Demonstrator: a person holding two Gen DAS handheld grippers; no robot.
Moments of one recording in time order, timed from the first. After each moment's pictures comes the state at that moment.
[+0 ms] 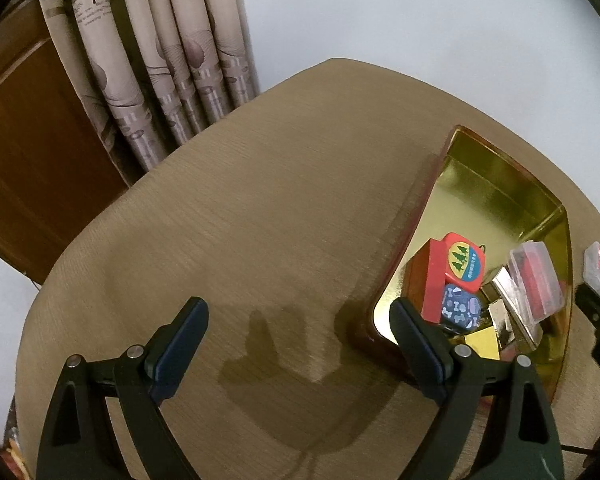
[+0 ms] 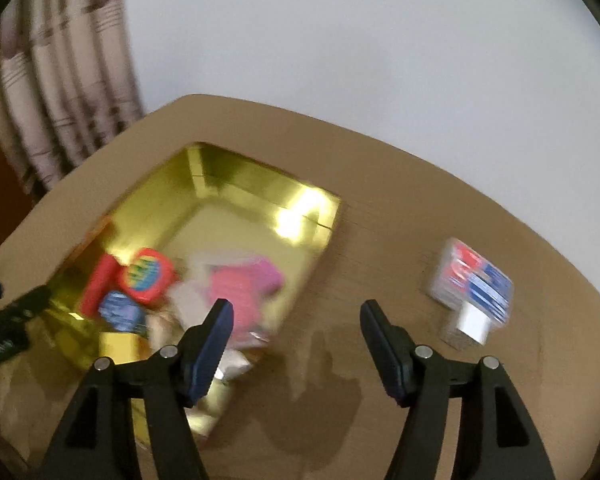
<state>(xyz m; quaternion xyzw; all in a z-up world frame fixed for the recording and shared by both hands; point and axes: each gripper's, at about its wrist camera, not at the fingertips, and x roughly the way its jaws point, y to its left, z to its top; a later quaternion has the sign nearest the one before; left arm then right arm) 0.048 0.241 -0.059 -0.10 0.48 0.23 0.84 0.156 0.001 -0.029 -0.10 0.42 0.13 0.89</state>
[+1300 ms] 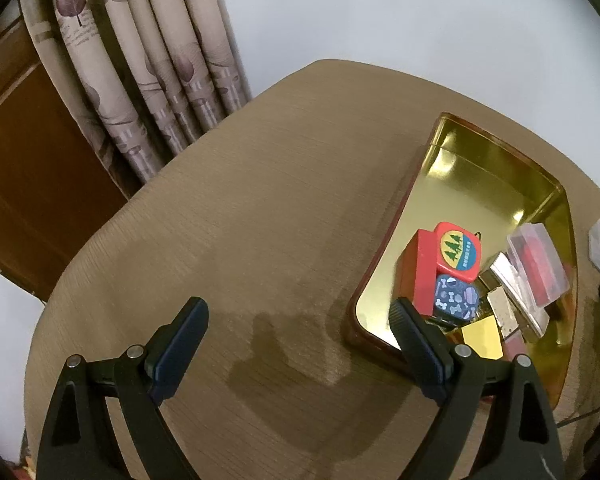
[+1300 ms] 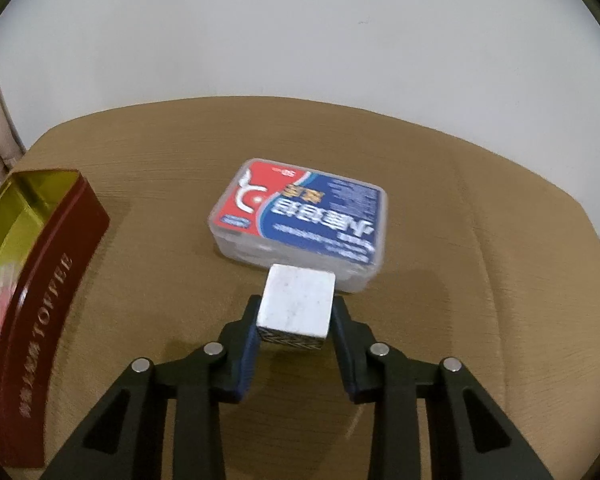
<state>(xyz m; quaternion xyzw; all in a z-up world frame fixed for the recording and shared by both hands) 0.049 0.224 -0.062 -0.06 0.48 0.22 0.85 0.185 -0.132 -0.090 -0.02 0.44 -0.02 0.90</state>
